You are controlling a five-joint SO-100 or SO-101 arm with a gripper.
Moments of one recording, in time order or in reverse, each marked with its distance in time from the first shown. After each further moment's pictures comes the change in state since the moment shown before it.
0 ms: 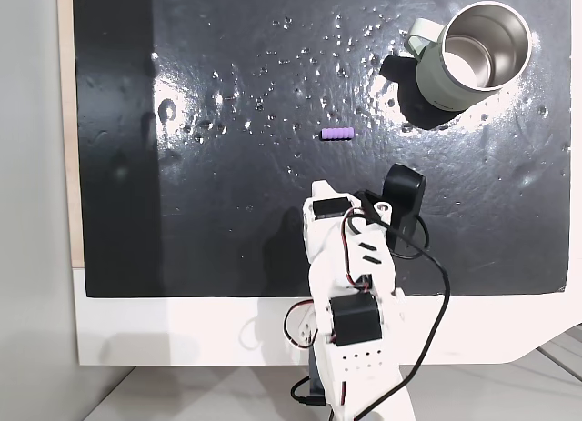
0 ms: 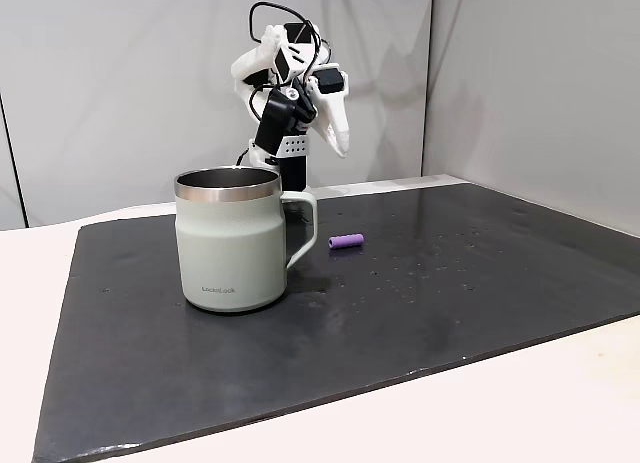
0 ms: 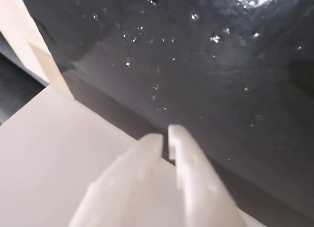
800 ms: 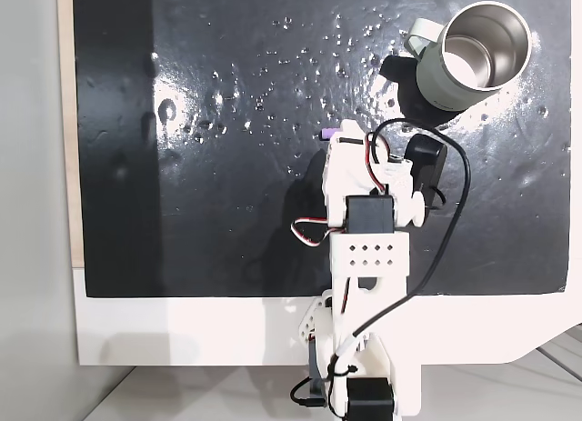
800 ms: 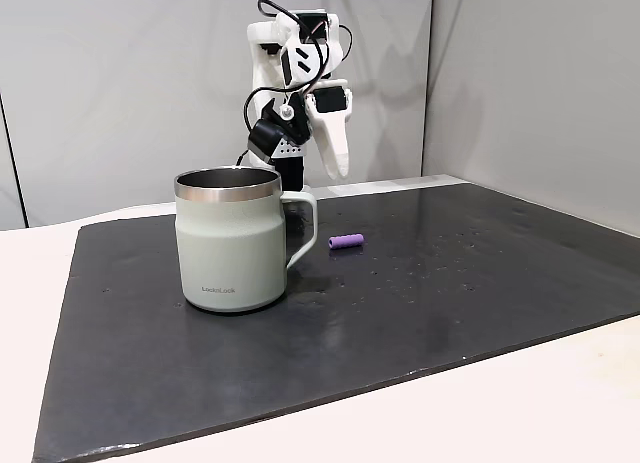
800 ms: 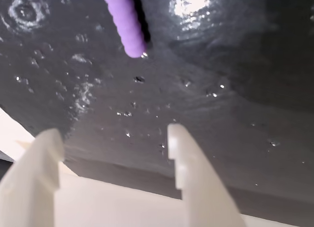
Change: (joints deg) arm 8.2 -39.9 -22.9 2.1 3.9
